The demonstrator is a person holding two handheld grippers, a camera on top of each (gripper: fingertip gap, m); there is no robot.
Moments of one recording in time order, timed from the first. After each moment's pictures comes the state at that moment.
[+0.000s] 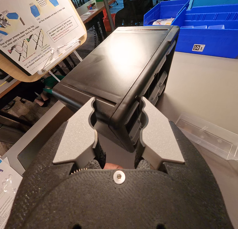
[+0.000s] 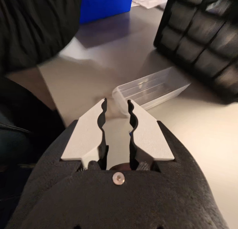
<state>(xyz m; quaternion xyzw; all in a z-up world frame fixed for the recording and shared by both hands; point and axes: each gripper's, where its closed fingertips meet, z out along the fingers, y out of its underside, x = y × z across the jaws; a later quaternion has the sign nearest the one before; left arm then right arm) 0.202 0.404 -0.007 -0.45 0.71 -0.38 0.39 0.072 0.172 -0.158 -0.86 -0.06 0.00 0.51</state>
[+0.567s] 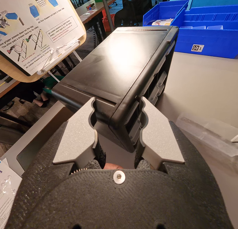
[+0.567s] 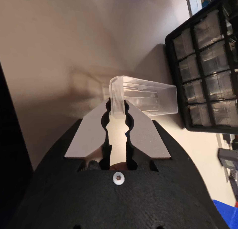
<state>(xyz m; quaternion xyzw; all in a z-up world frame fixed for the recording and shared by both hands) 0.202 0.404 -0.007 -0.45 0.71 -0.38 0.39 0.091 0.188 -0.193 -0.86 -0.28 -0.19 0.38</state>
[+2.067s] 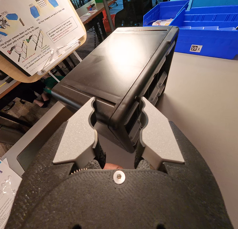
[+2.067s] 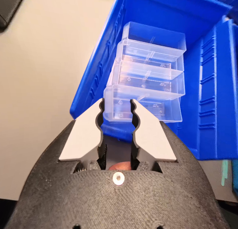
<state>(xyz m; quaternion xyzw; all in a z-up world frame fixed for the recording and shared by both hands) 0.202 0.404 -0.007 -0.45 0.71 -0.38 0.39 0.412 -0.083 -0.142 -0.87 0.28 -0.19 0.36</state>
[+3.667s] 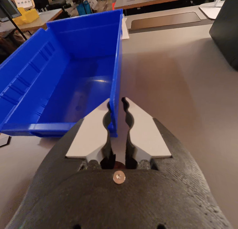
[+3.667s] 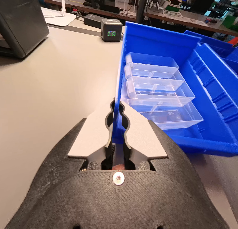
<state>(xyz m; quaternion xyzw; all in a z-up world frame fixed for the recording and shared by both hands) -0.087 0.520 -0.154 -0.77 0.34 -0.14 0.52 0.392 -0.057 -0.147 -0.78 0.28 -0.27 0.49</state>
